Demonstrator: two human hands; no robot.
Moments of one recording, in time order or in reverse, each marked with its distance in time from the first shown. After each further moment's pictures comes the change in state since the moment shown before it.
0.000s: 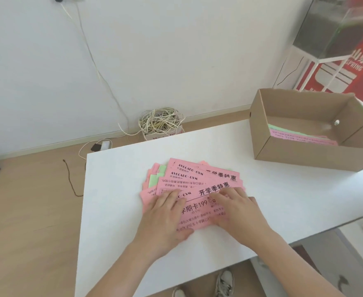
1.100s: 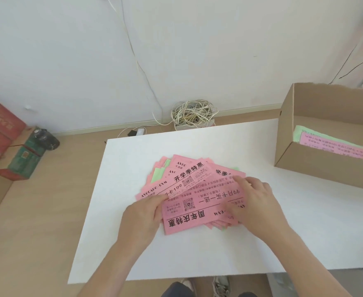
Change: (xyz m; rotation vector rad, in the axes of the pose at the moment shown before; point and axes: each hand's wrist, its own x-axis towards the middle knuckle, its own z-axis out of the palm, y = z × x) left_hand -0.015 0.017 -0.013 -0.199 0.280 -0.485; right_hand 0.035 0.056 -0.008 0.210 0.059 0.016
